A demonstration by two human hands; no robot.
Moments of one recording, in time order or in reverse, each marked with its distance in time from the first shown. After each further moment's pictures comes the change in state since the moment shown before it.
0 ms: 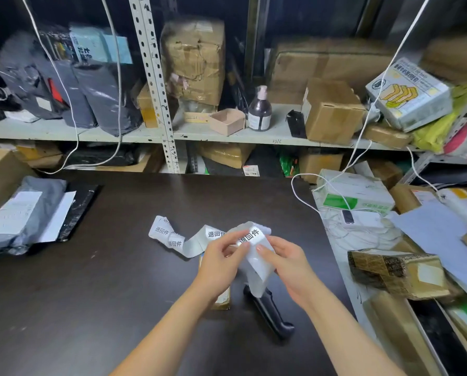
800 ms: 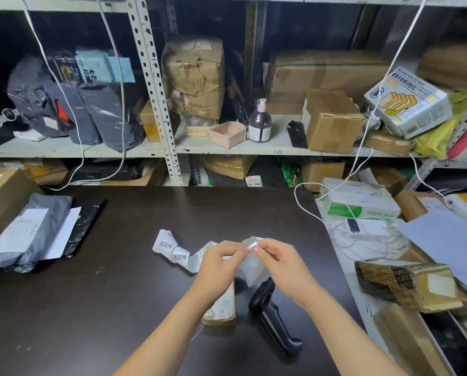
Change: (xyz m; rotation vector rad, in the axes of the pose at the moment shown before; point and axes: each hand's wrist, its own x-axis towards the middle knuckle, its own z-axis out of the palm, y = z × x) left_hand 0.016 0.012 -0.011 0.120 -0.018 0.048; right_hand 0.020 -0.013 0.010 -0.362 -0.024 -0.158
